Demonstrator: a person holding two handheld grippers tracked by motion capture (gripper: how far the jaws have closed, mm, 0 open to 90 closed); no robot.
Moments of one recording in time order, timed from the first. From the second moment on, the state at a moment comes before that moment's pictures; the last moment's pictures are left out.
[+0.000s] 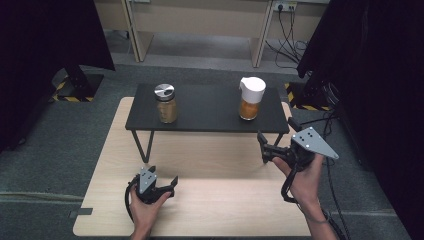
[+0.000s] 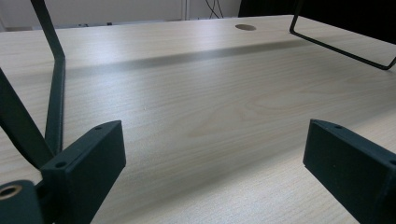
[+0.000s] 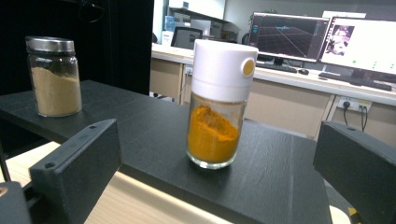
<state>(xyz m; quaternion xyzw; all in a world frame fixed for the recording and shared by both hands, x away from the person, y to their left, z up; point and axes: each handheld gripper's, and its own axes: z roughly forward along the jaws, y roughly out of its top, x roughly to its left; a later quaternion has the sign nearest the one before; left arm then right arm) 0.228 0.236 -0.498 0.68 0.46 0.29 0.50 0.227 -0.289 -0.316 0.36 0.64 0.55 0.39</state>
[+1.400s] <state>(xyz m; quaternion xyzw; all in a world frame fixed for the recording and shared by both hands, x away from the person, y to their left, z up) 0.227 0.236 -0.498 0.68 0.46 0.29 0.50 0.219 -0.305 -0.409 0.41 0.65 0.53 0.35</state>
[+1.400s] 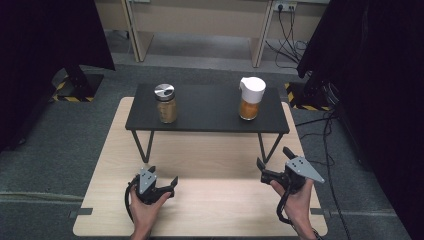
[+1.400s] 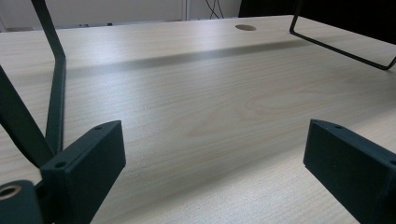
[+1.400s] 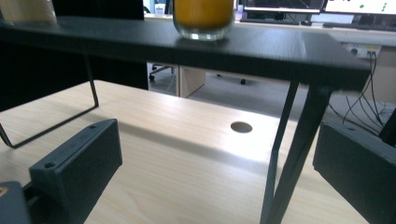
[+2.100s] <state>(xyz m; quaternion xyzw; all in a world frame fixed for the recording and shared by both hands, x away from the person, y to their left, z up) 0.226 0.235 -0.498 0.68 0.46 0.29 0.50 0.221 -0.304 -0.464 0.46 0.68 0.48 0.31</state>
